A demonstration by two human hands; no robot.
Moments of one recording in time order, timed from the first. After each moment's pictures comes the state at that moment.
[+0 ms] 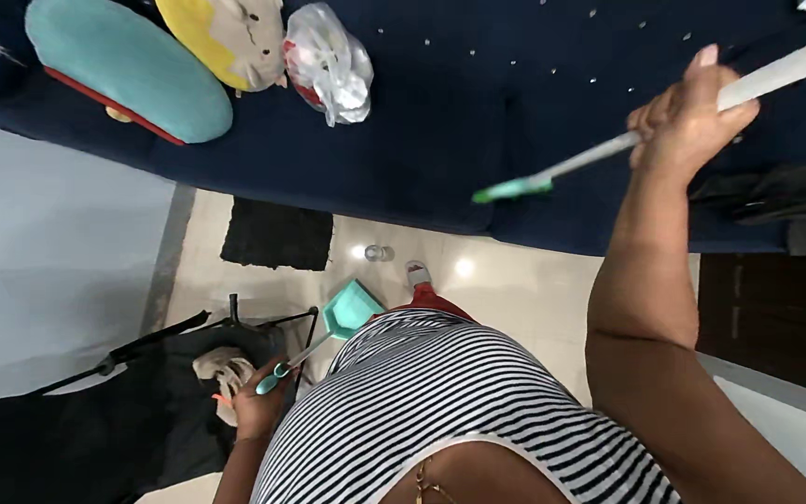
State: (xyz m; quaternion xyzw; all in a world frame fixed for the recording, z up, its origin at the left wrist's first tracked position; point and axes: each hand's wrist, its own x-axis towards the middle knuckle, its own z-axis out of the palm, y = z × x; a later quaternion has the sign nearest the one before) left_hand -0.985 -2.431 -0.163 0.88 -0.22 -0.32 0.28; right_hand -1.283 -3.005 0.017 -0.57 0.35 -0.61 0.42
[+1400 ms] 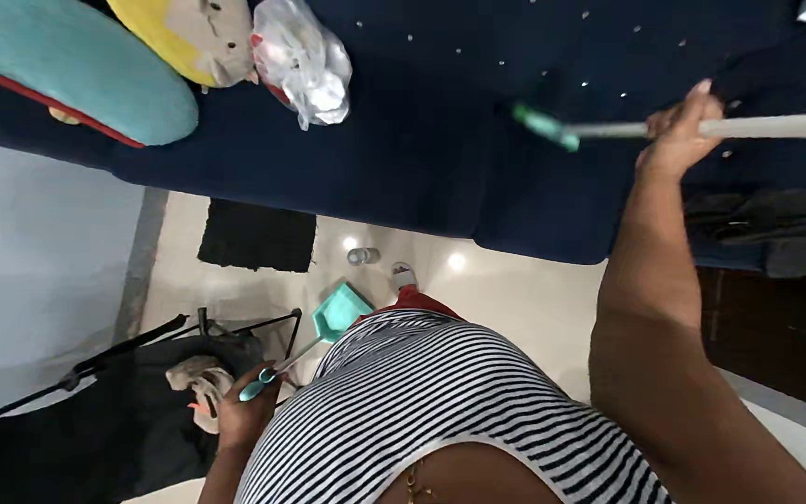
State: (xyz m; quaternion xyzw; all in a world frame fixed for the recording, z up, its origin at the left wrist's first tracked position) left_hand -1.003 -2.497 -0.154 0.89 -0.21 -0.33 0.22; right_hand -1.371 -3.140 -0.066 -0.56 0.46 -0.60 0.34
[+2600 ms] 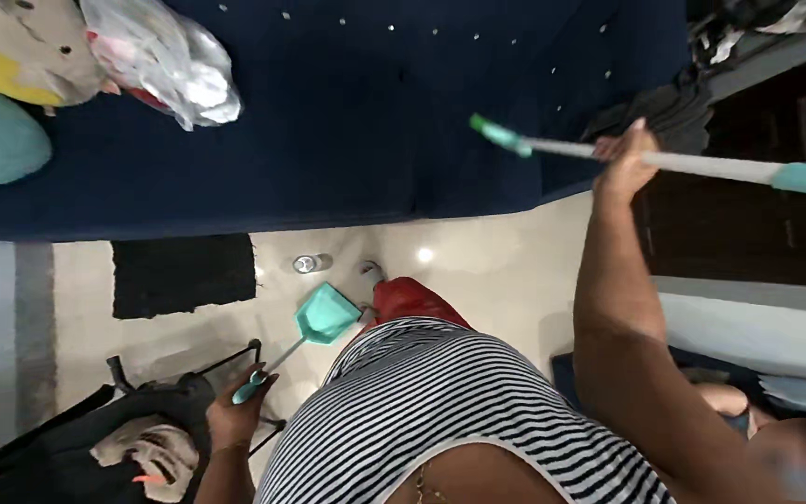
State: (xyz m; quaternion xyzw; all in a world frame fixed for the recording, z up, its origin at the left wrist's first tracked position) left_hand -1.057 -2.481 -0.211 0.83 -0.31 -0.38 0.26; right_hand -1.552 -2.982 -0.051 -0.53 0.52 -0.62 0.26
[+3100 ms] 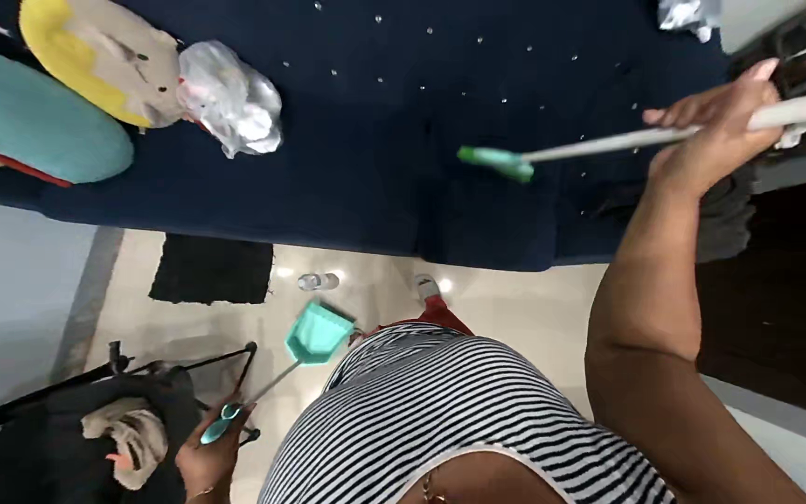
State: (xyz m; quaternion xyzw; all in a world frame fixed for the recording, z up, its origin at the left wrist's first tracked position) left_hand -1.174 -2.528 -0.155 0.90 -0.17 -0.27 0.30; right_hand -1.551 -3.139 0.043 -0.58 0.31 -0.68 0.33
